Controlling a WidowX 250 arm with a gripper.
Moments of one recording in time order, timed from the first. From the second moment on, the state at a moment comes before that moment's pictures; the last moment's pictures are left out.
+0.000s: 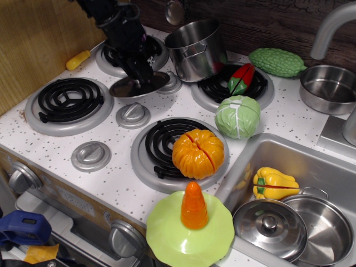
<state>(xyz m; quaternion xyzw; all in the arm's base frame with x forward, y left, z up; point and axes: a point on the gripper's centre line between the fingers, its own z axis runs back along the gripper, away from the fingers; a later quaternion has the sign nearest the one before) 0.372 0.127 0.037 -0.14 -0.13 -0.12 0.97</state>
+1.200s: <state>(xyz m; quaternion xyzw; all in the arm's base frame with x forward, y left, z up) 0.308 0.181 0.039 -0.01 -0.15 -0.12 0.98</state>
